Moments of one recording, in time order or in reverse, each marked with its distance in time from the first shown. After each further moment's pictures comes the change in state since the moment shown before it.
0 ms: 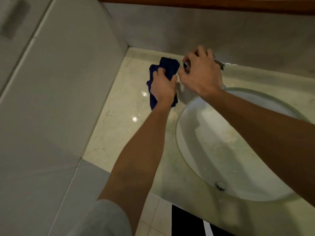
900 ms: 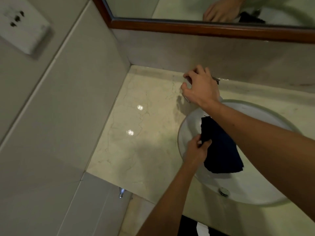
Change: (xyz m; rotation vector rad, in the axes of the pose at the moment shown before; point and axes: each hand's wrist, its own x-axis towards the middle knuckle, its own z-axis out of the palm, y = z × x) left_hand -0.201 -0.023 0.017 -0.715 -0.727 -0.274; right_hand -0.006 -0.003 -0.005 0.066 0.004 0.027
